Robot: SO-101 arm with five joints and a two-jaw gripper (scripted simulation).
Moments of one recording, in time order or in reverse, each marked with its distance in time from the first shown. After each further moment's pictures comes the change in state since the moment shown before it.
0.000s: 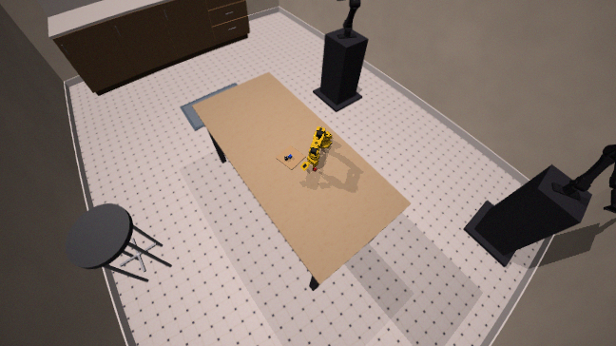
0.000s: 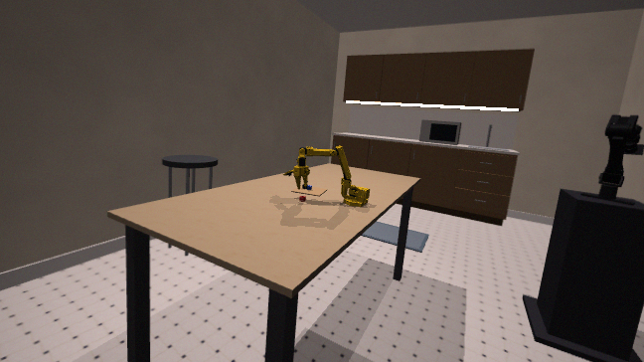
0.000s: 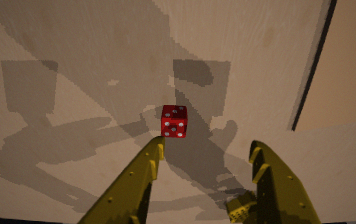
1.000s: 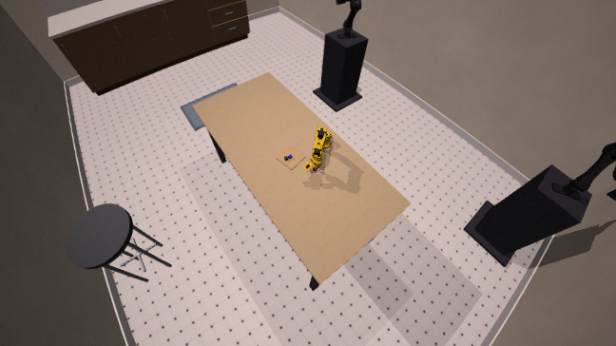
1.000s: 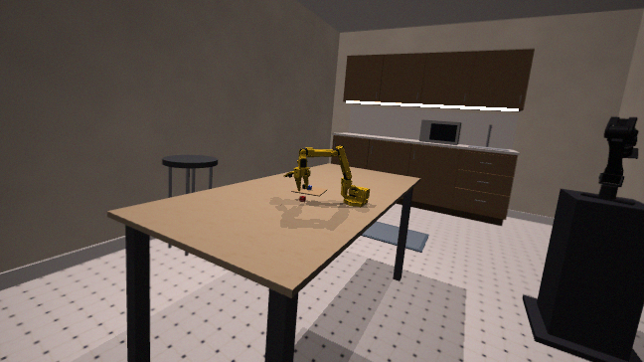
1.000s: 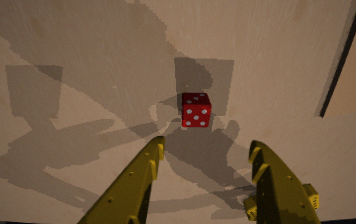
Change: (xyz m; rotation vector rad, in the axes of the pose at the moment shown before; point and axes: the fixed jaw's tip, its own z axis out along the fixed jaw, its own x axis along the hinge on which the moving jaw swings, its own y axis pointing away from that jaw) arm 0.013 0.016 0.002 0.001 -0.003 0.046
